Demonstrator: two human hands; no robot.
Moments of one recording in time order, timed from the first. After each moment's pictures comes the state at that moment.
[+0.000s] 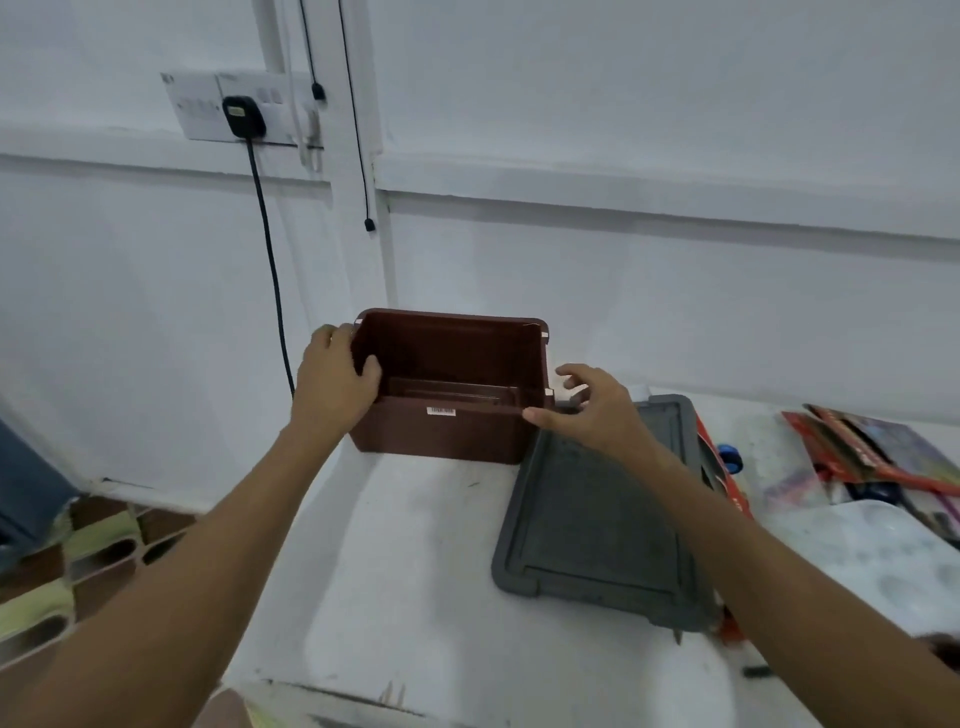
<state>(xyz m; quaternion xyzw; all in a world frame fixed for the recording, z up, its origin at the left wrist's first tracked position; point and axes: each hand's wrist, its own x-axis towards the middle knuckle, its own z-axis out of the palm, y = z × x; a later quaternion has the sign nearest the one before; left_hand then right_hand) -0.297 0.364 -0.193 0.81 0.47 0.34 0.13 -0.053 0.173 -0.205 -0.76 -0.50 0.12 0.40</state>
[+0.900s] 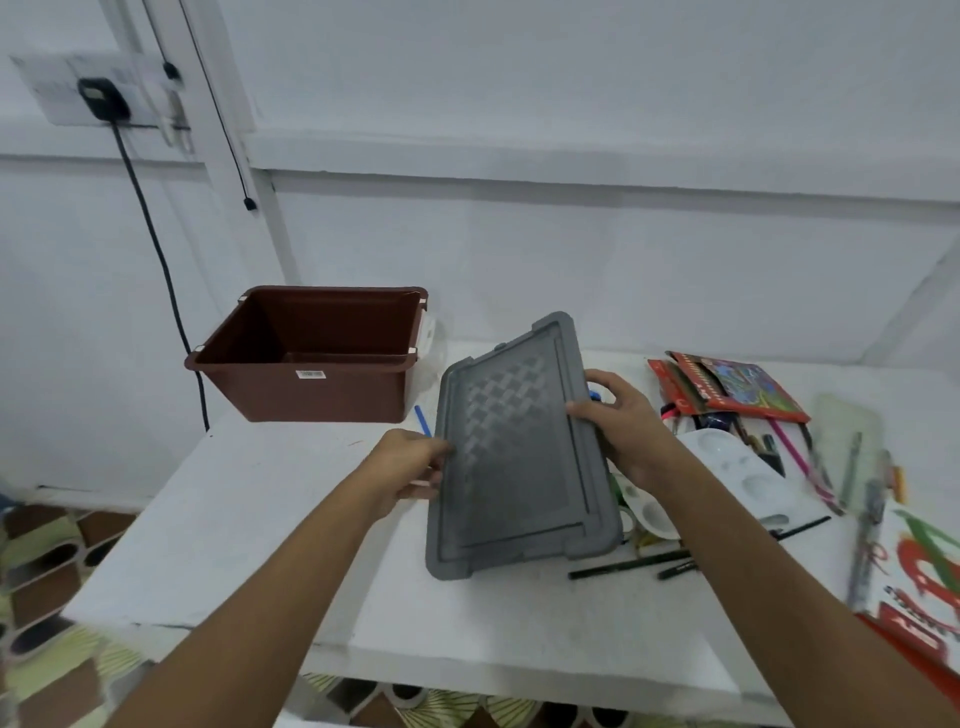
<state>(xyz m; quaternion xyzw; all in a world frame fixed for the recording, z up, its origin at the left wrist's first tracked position) -0.179 0.151 -0.233 0.62 0.48 0.09 0.61 0.019 -0.011 -0.195 -0.65 -0.24 0.37 0.62</state>
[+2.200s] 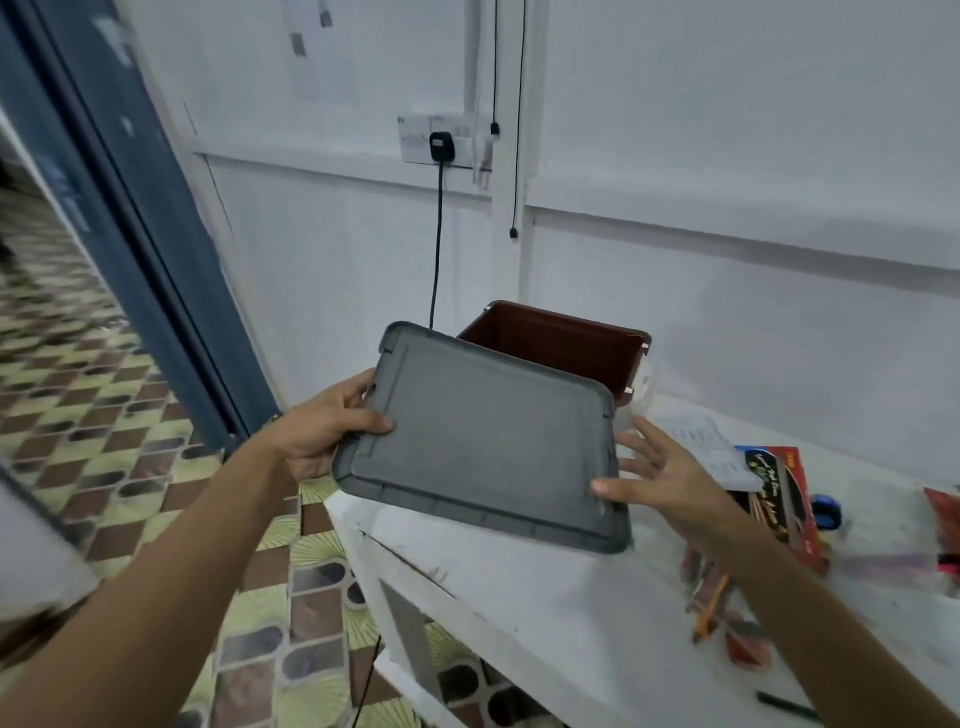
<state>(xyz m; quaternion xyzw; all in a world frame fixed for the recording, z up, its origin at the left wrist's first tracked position) -0.439 0.197 -0.146 0.52 0.36 0.30 0.71 -0.085 0.079 -0.195 -0.59 -0.48 0.48 0.44</state>
